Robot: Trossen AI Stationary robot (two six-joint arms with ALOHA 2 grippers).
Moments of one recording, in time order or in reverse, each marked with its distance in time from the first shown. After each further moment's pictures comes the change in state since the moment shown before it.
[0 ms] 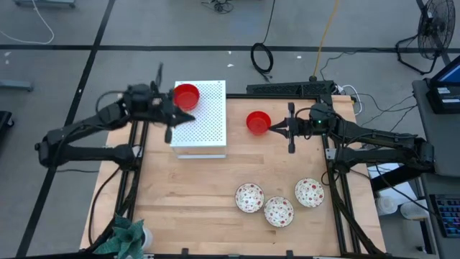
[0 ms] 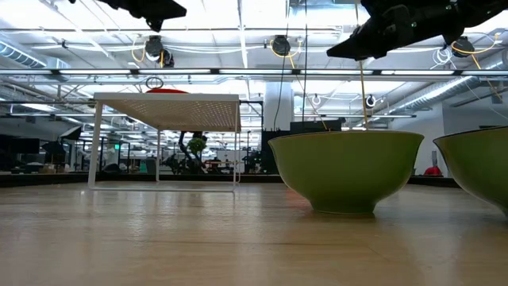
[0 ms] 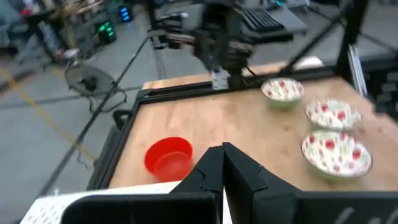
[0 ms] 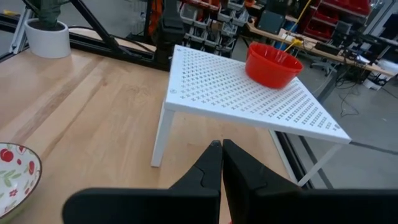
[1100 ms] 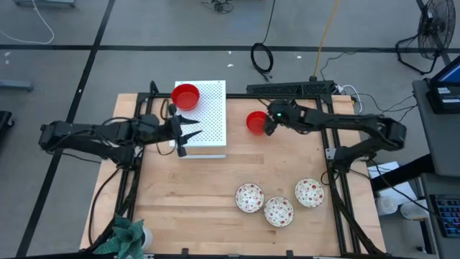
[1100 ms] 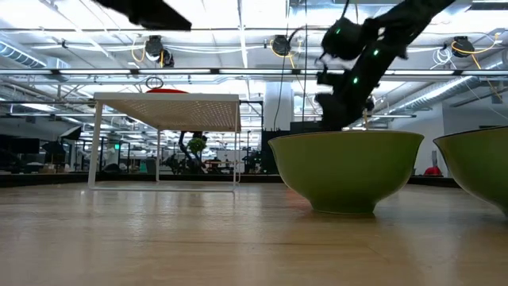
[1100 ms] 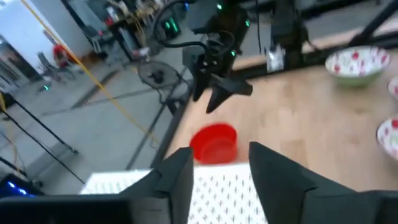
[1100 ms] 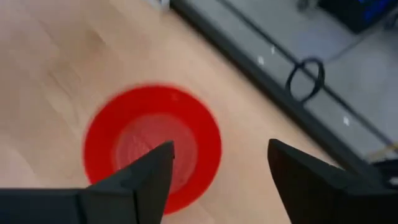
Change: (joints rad) left arm -0.374 0.012 -0.156 0.204 -0.657 0.012; right arm -0.058 0.524 0.238 -0.324 0.651 0.507
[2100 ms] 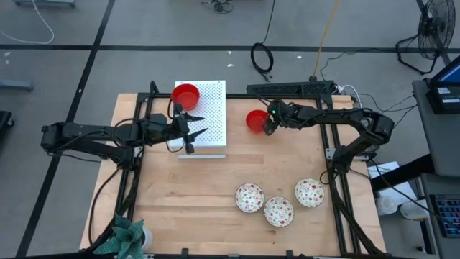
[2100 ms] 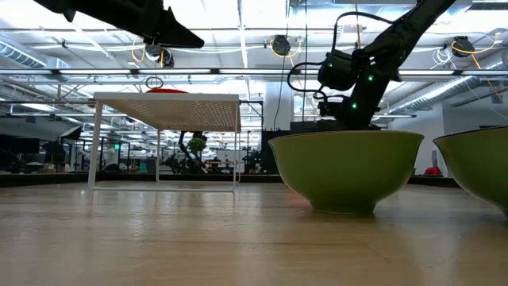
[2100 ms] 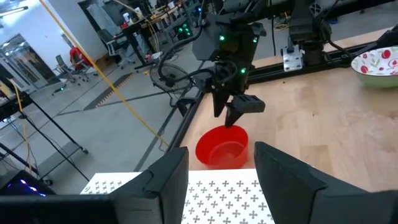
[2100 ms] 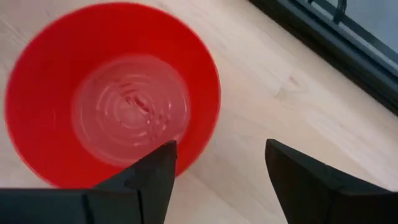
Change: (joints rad) left arm 0.069 0.073 -0.095 0.230 0.020 0.023; right arm -0.106 0.134 -0.021 -0.006 -0.118 0.103
